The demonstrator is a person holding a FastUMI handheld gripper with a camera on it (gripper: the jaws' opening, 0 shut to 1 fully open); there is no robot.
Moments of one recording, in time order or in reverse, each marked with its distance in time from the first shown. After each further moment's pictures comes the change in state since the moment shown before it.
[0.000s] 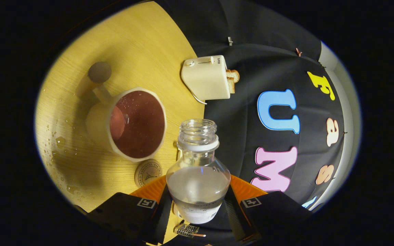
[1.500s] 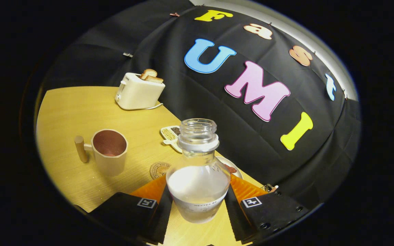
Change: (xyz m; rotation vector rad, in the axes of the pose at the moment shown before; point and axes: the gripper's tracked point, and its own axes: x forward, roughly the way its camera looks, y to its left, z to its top) arm -0.067 -0.023 -0.085 0.912 0.098 -0.089
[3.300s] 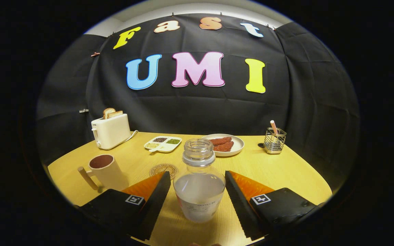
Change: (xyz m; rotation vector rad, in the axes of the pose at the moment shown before) arm -0.036 -0.008 -0.102 0.742 -0.064 -0.091
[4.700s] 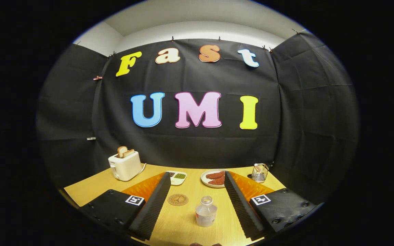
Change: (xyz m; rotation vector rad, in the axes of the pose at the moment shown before) arm -0.117 0.022 0.165 0.012 -0.199 -0.038
